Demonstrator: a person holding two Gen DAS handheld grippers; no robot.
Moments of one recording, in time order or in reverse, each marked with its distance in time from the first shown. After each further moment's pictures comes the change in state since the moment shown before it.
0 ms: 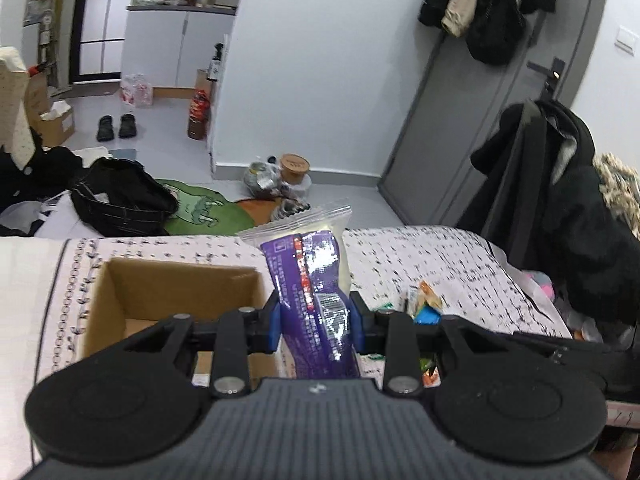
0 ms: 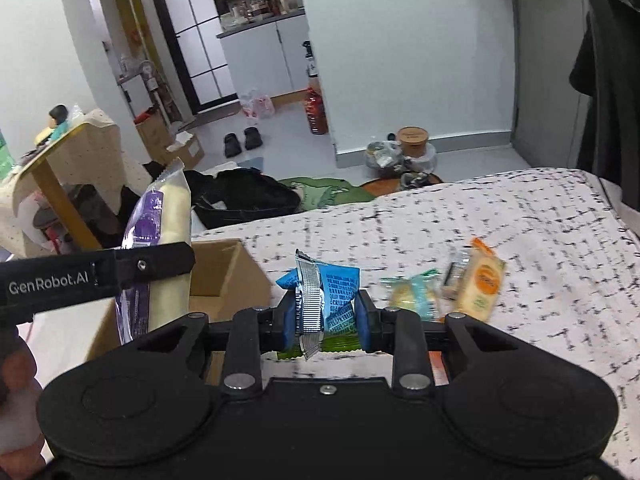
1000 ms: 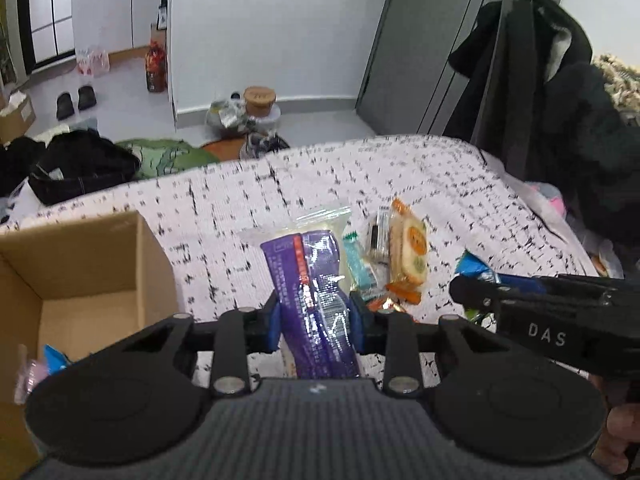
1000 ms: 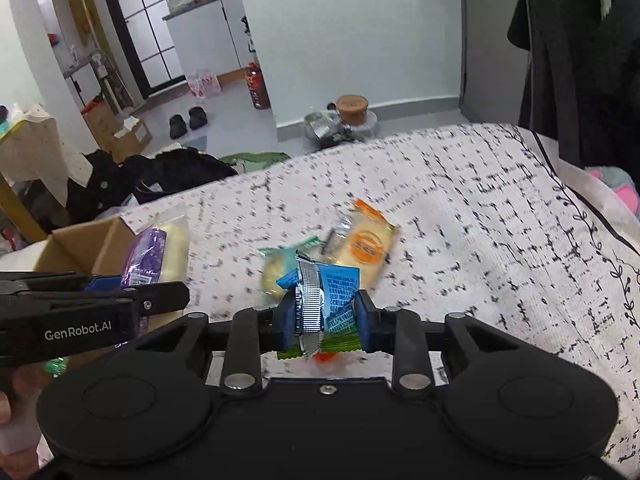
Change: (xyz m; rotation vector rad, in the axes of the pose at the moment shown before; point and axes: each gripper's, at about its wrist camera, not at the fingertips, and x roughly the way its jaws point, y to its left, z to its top) left arm 0.090 -0.068 -0.029 0.150 0.209 -0.020; right arm 0.007 -0.089 -0.011 0.059 0.077 -0.118
